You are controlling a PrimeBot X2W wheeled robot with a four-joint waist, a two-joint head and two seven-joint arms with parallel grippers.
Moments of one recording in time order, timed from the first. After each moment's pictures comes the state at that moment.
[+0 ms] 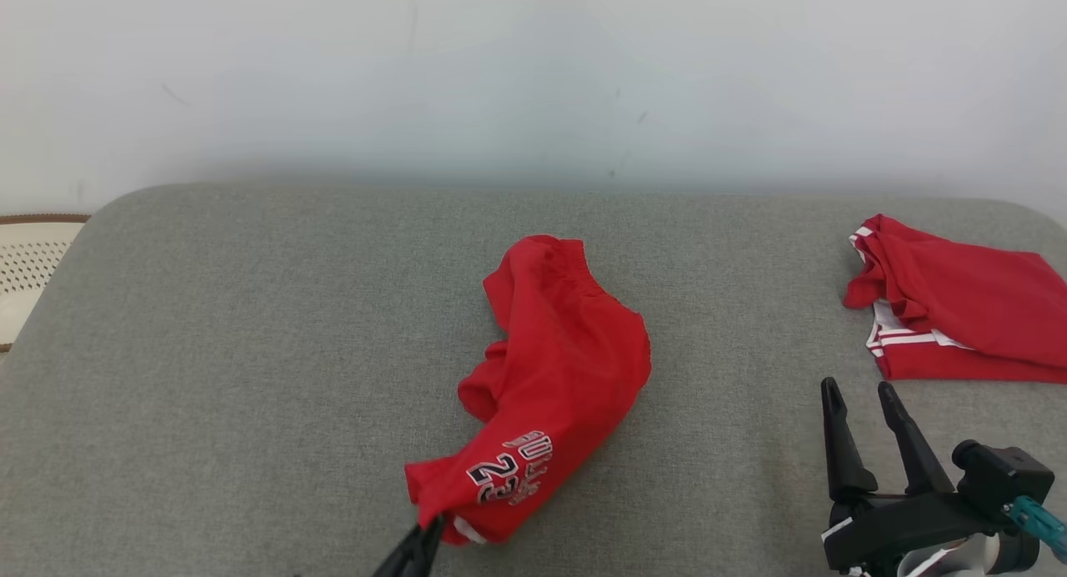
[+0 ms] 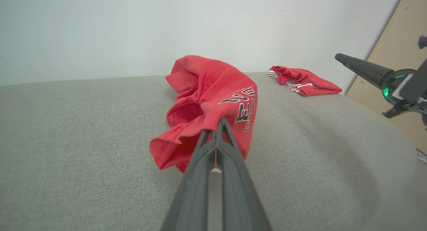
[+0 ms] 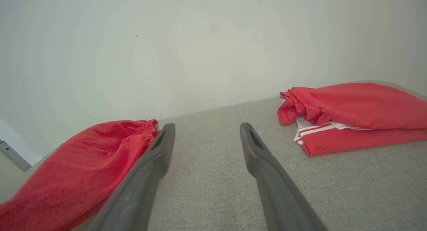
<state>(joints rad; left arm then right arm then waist) 0.04 0.19 -0.33 -0.19 -0.22 -0.08 -0.06 -0.11 -0.18 0.17 0.15 0.40 0.13 -0.19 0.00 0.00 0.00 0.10</state>
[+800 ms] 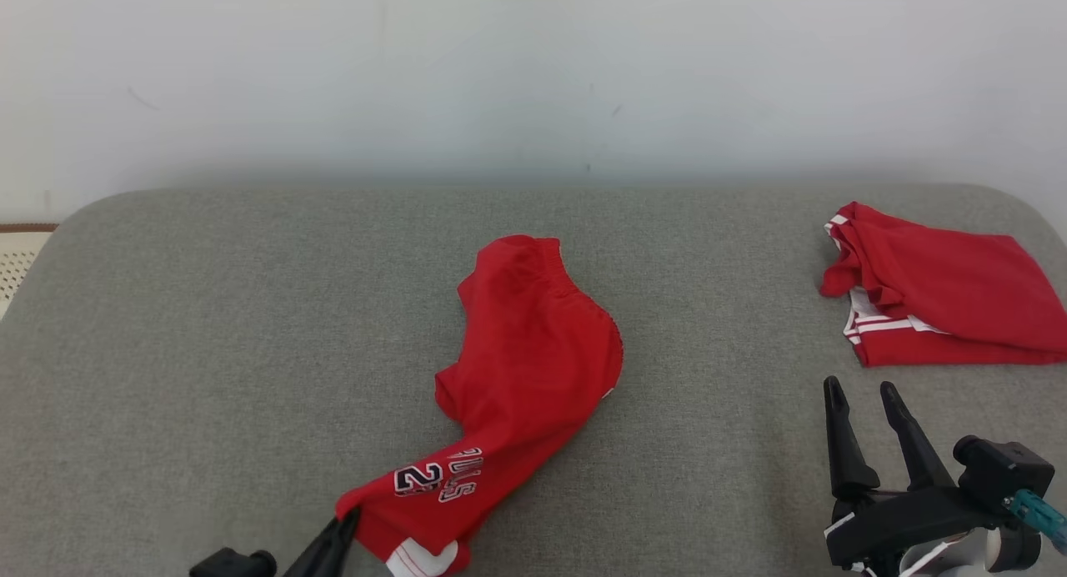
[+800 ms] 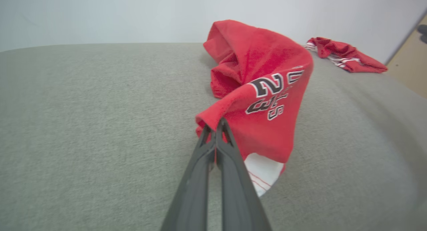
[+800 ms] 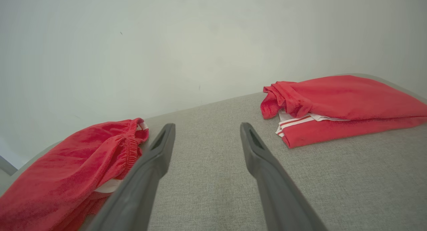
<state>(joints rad) -0.06 0.26 -0.29 0.09 -0.31 -0.11 -0.11 -0.13 -0.19 0.17 0.18 0.40 0.13 -0.18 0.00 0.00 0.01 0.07</state>
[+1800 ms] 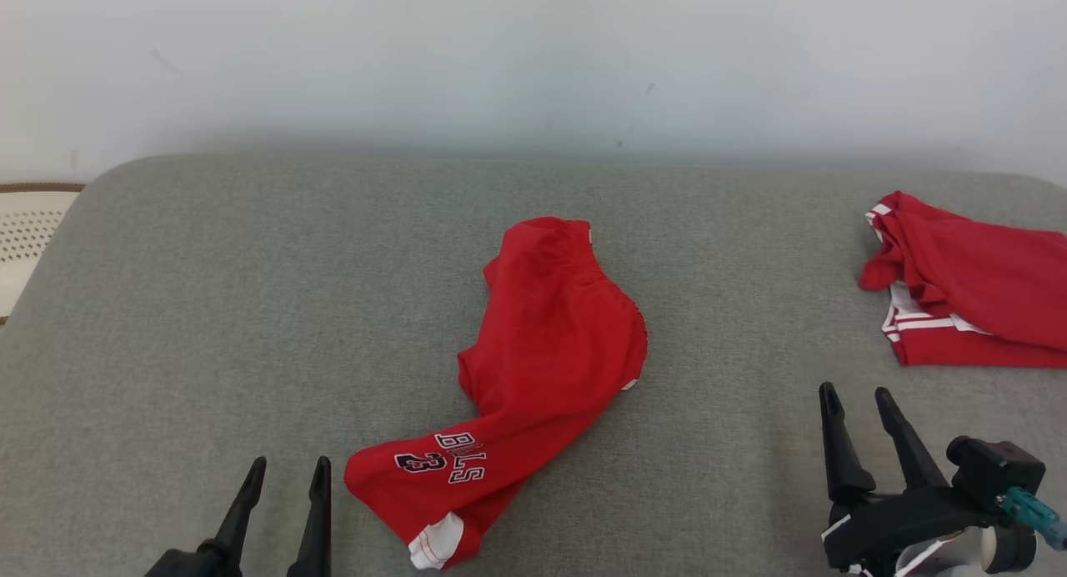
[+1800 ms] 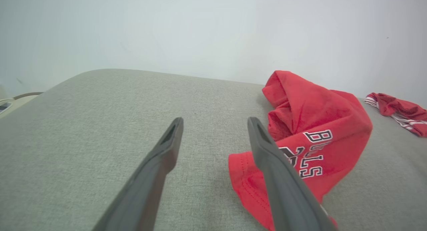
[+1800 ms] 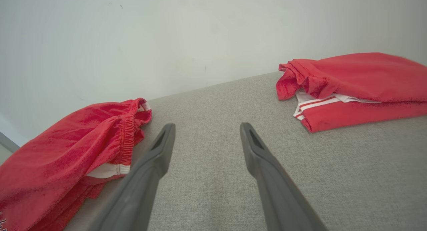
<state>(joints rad) -0.10 0.12 -0.10 0.15 -0.21 -0.03 -0.26 -0.14 -0.20 0.17 0.21 0.41 0.13 -0.17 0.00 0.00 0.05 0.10</state>
